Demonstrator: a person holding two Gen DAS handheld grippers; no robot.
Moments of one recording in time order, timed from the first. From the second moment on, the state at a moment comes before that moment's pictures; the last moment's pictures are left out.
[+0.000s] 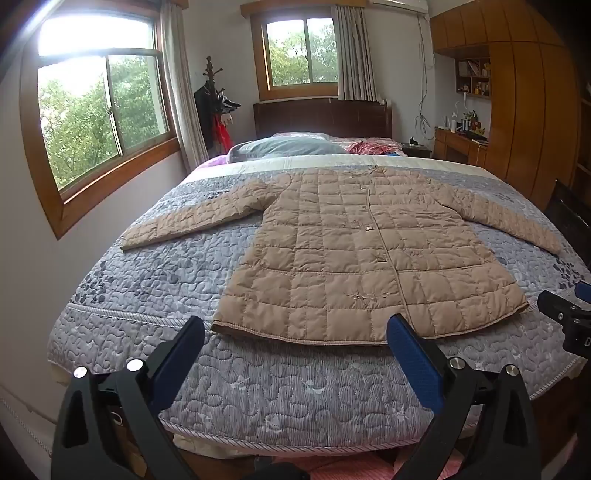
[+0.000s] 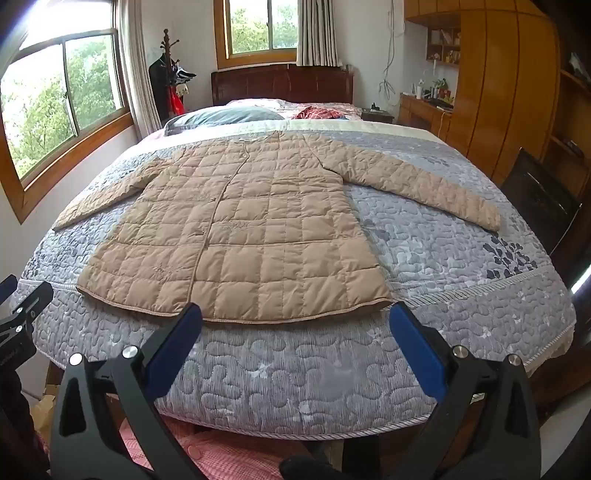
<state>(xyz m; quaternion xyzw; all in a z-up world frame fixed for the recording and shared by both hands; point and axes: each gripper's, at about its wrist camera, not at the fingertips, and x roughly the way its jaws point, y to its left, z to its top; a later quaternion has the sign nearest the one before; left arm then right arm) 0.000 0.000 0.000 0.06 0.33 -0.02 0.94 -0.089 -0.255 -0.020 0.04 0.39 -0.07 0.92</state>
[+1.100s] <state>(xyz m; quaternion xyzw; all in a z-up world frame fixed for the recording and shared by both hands) 0.000 -0.001 0.000 0.06 0.33 -0.02 0.94 -0.086 -0.256 -0.022 0.05 0.39 -0.07 0.92</state>
